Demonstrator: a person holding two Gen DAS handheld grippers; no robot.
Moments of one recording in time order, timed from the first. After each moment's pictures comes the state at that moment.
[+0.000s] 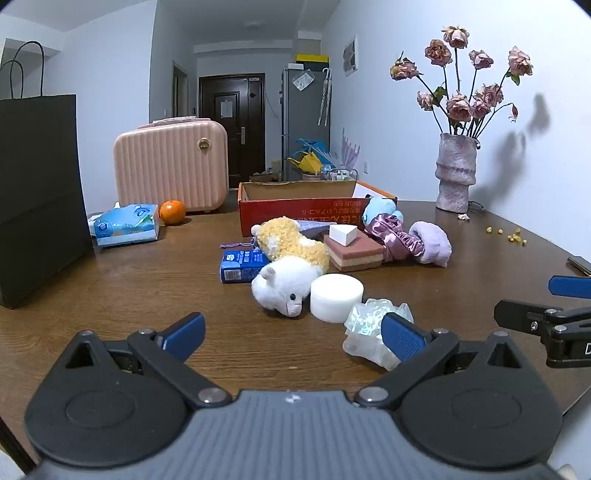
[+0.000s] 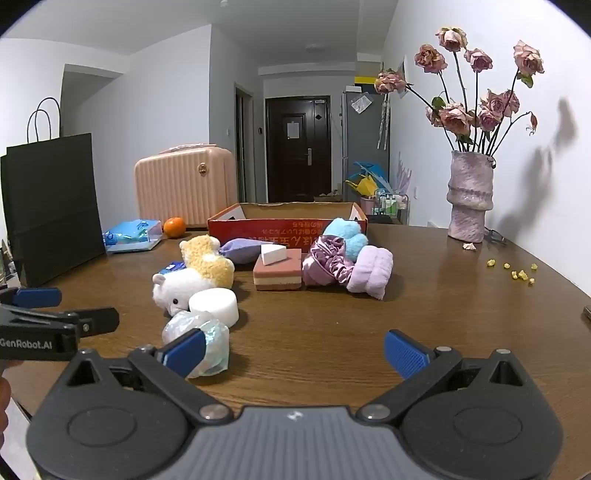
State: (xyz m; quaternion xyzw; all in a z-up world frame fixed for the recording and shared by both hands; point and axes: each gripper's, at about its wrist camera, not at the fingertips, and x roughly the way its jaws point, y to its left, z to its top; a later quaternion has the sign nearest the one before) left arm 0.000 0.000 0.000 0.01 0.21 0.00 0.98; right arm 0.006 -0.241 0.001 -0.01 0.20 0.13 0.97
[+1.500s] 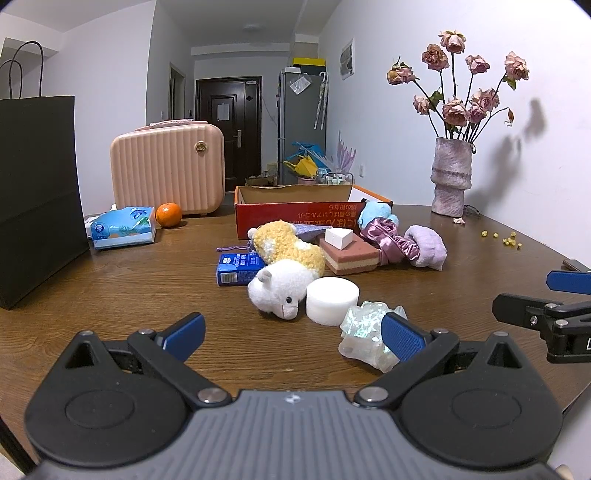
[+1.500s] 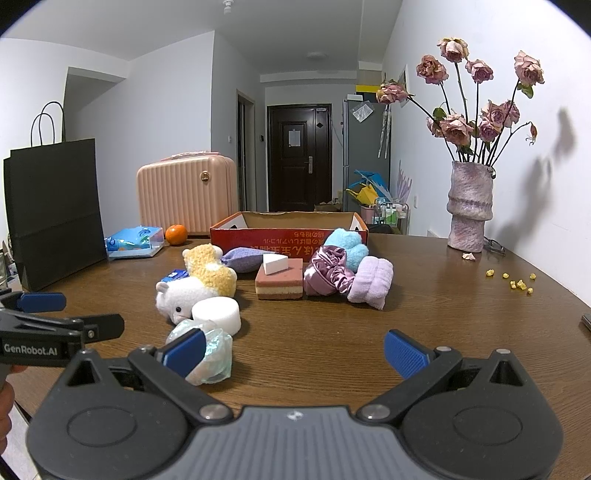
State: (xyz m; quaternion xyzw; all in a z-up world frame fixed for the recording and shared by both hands) left arm -0.002 -0.002 0.004 0.00 0.20 -0.01 0.98; right arm 0.002 -0.240 0.007 -0.02 0.19 0.13 0.97
